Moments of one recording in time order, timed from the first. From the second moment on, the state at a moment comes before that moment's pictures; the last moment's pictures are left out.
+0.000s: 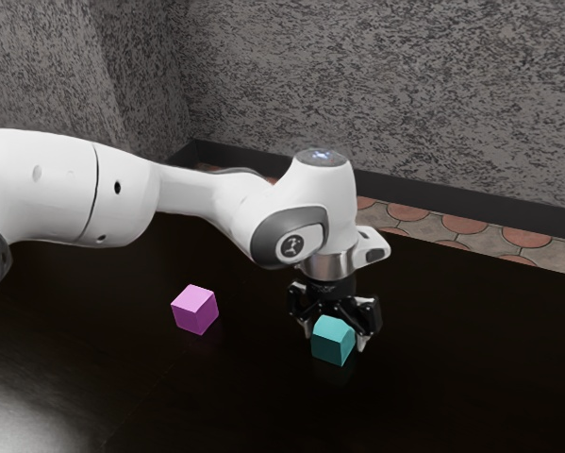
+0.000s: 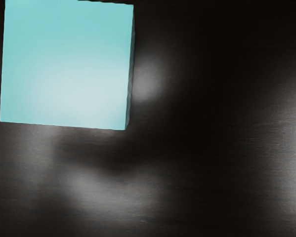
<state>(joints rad) -0.34 0.36 -0.16 -1.81 0.00 2.14 -0.57</state>
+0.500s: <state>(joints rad) -0.29 0.47 -0.16 -1.73 0.01 2.20 -0.35</state>
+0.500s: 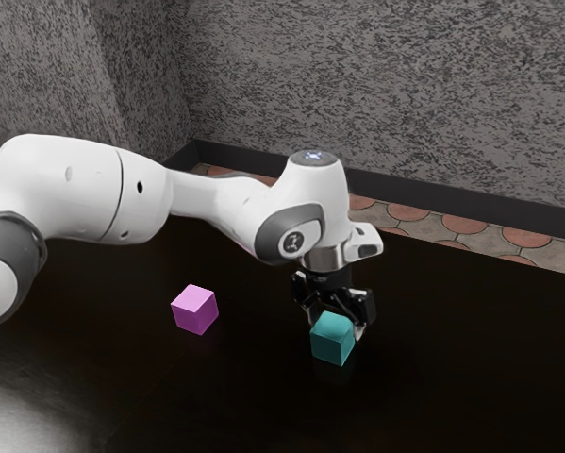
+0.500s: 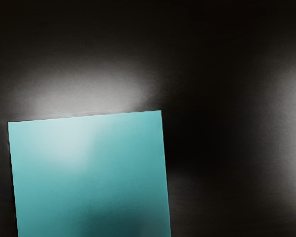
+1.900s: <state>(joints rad) -0.26 0.60 -0.16 -1.69 0.07 2.29 -0.13</state>
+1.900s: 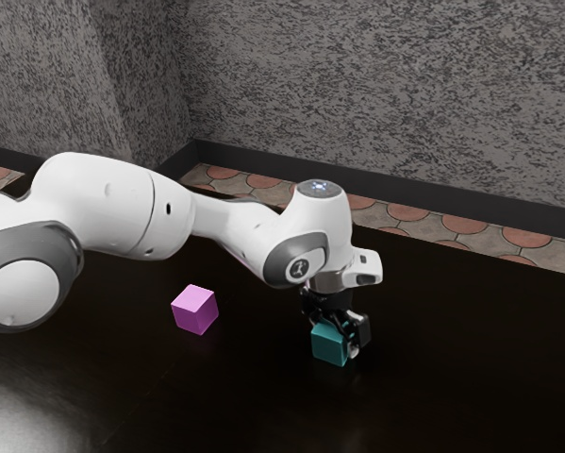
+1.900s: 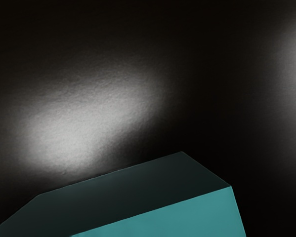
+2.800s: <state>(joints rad) 0.05 0.08 -0.10 -2.11 0.11 2.27 -0.19</state>
